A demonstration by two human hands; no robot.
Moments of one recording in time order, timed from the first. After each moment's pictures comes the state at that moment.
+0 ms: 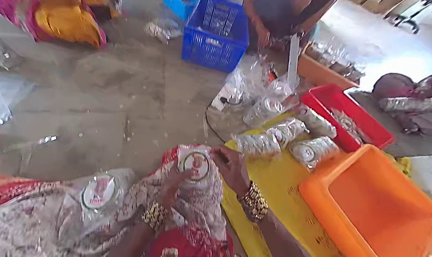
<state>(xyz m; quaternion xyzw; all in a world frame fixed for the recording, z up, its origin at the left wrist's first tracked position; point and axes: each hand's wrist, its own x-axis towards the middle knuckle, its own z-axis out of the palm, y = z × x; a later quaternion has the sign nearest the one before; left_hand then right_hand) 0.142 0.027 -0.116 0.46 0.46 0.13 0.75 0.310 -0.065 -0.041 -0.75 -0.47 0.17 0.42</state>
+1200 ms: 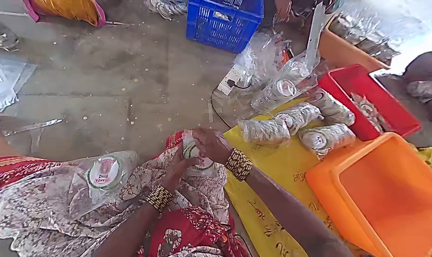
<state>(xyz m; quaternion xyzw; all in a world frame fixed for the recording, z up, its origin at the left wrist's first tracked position) 0.145 0.025 -0.120 0.48 0.41 0.16 0.76 0.305 -0.010 -0.043 -0.69 -0.67 0.21 0.19</state>
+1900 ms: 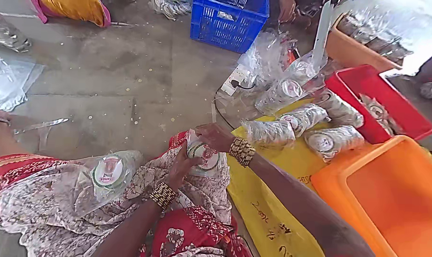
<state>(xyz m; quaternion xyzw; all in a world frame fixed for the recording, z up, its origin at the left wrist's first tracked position) 0.146 0.029 -0.122 0.49 0.40 0.14 0.76 0.338 0.016 -0.050 -0.64 -0.71 0.27 0.13</state>
